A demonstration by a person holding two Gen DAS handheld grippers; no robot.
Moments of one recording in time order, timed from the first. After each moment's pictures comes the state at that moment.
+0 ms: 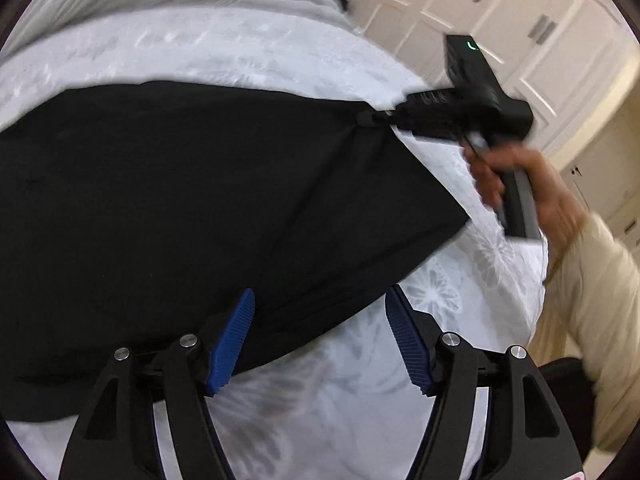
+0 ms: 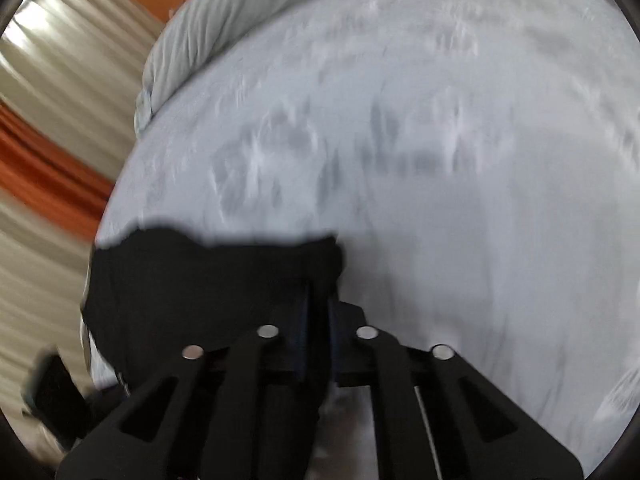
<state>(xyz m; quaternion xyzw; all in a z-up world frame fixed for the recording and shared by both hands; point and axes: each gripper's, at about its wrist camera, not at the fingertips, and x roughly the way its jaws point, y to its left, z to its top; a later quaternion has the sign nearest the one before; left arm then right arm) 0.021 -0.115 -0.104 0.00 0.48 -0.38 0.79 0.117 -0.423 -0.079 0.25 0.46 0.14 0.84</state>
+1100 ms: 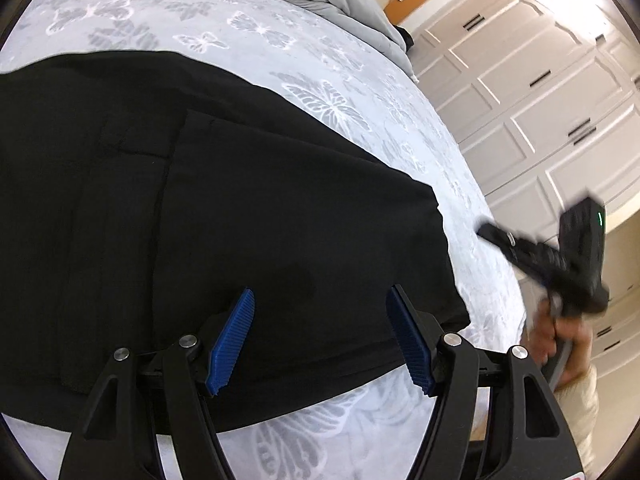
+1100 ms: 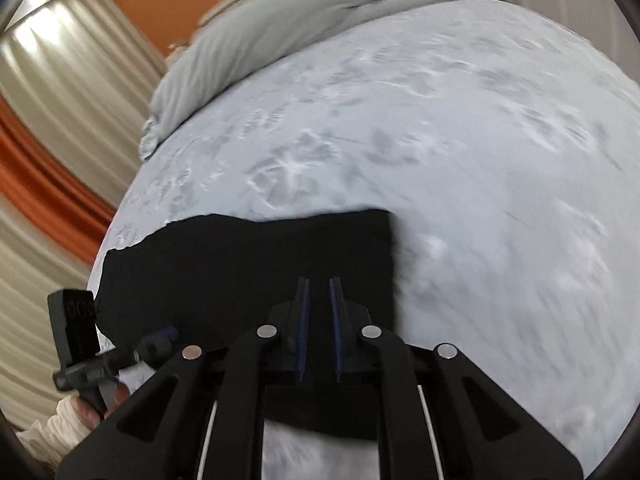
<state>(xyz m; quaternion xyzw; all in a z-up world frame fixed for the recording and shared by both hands) 0.068 -0.061 -0.098 -0.16 0.51 -0.31 0.79 0.047 -0.391 -0.062 0.22 0.47 0.11 0.85</state>
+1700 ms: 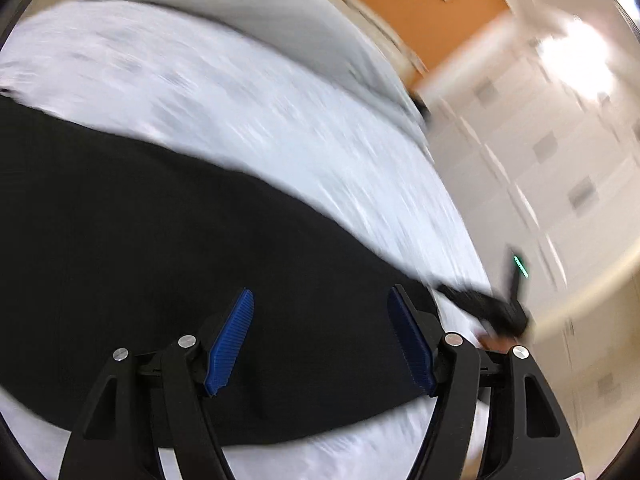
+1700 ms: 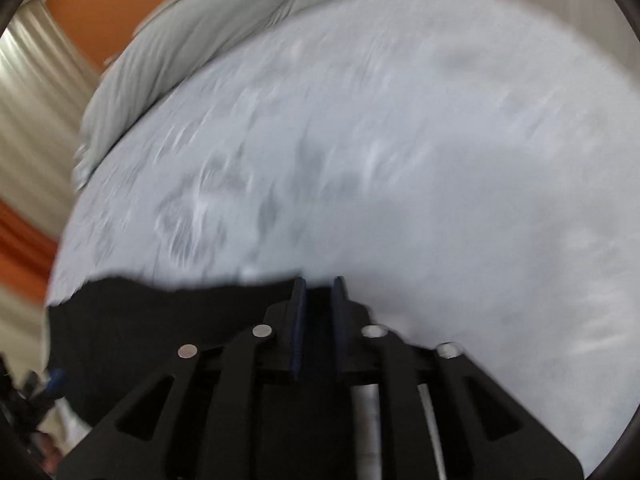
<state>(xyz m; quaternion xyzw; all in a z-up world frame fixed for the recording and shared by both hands) 0.077 0.051 -0.042 -0.26 0.41 -0.21 0.85 0.068 -0.414 -0.046 0.21 0.42 -0.03 0.88</state>
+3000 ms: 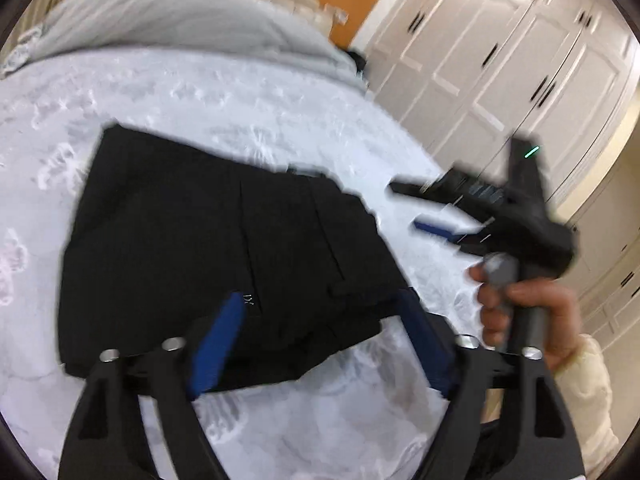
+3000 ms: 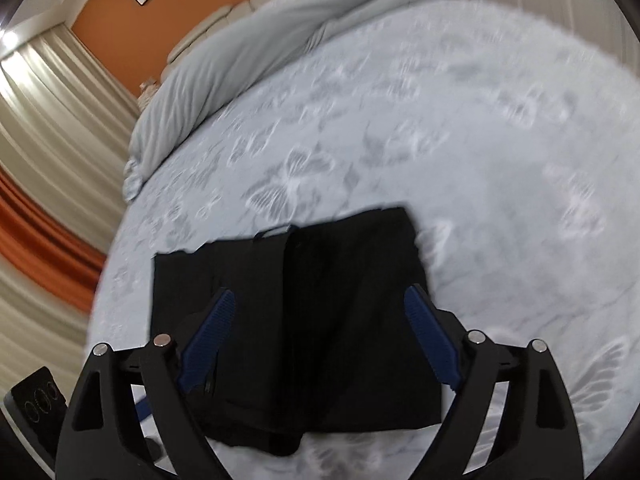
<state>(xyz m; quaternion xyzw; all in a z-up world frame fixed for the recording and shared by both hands) -0.009 -0.063 -0.030 -0.11 0.40 -0.35 0.84 -0.003 -0.373 -0.041 0.31 0.45 0.05 0.84</state>
